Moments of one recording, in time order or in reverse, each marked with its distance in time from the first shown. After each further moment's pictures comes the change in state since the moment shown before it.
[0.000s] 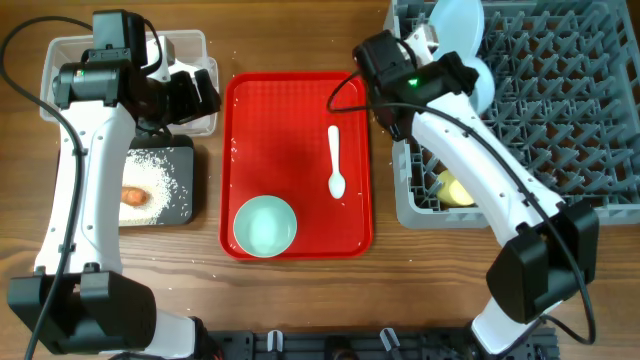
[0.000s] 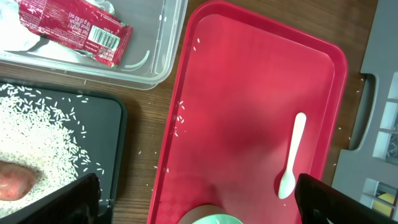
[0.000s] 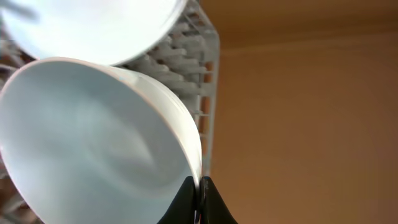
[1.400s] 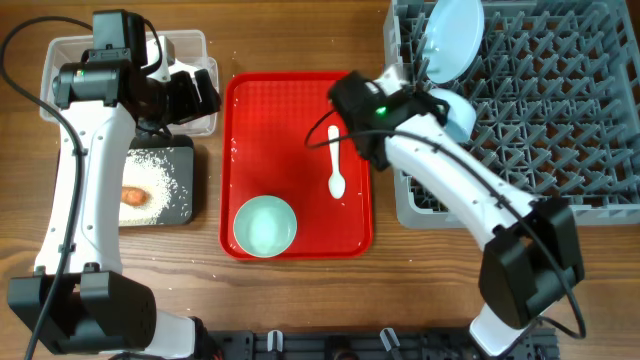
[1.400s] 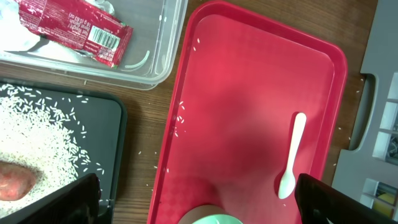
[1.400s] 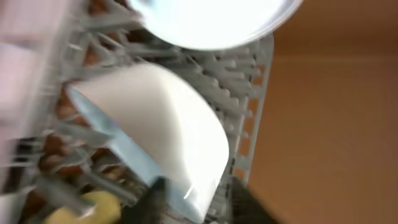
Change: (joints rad) left arm 0.000 0.000 0.000 0.000 0.000 0.000; right arm 0.127 0.008 -0.138 -0.037 -0.124 0.131
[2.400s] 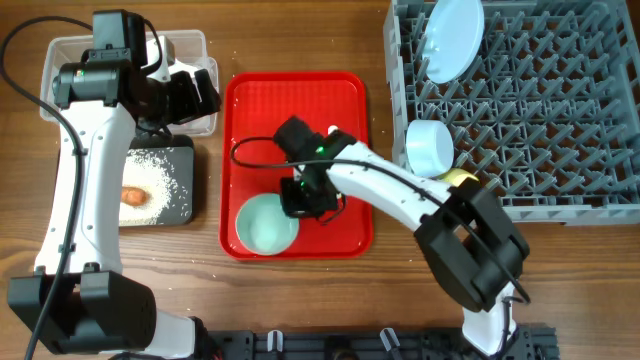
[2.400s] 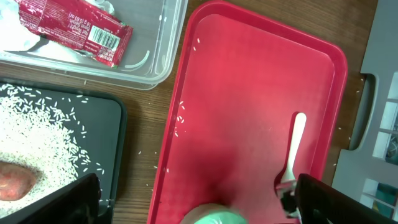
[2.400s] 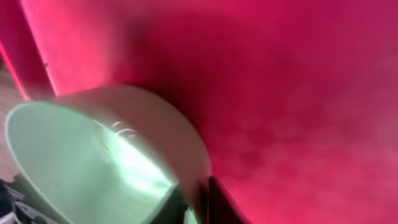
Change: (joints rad) left arm 0.000 0.000 0.000 0.000 0.000 0.000; right arm 0.165 0.183 -0.061 0.255 -1.411 0.716
